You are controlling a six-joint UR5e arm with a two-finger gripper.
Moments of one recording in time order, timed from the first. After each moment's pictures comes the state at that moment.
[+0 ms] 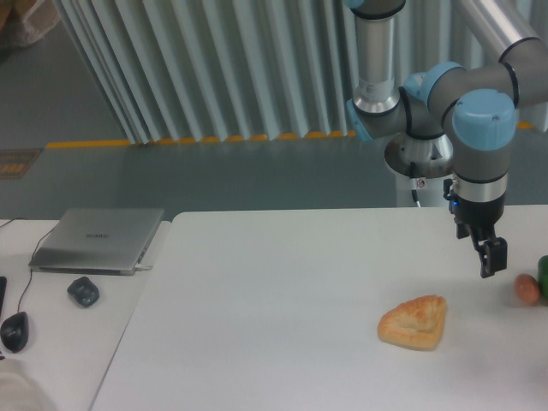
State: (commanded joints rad) arm 2.43 -1.81 -1.51 -1.40 1.60 1.53
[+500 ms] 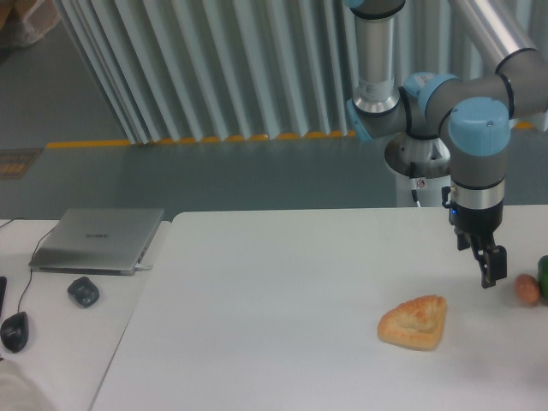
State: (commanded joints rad) arm 2.44 -1.81 -1.62 -1.16 1.60 1.53
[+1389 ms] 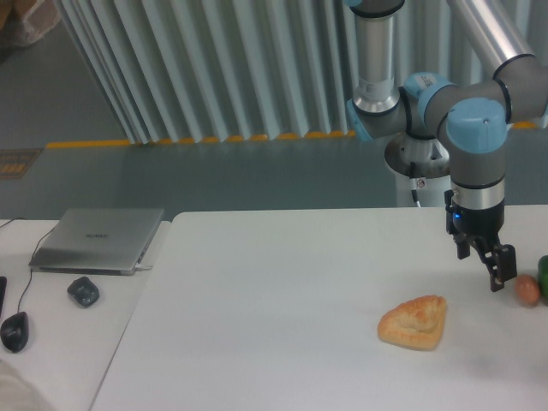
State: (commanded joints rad) arm 2.40 -1.81 -1.63 -1.16 1.60 1.29
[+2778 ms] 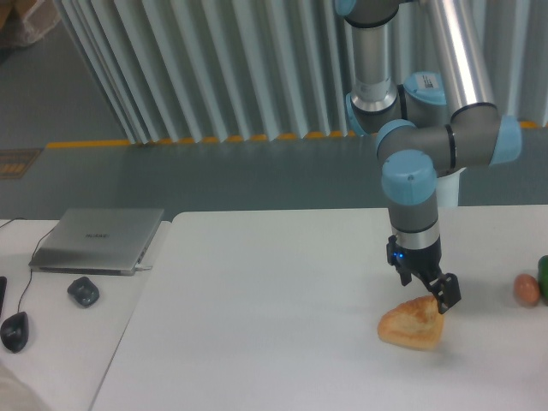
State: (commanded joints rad) arm 2.24 -1.94 -1.62 -1.11 1.65 0.94
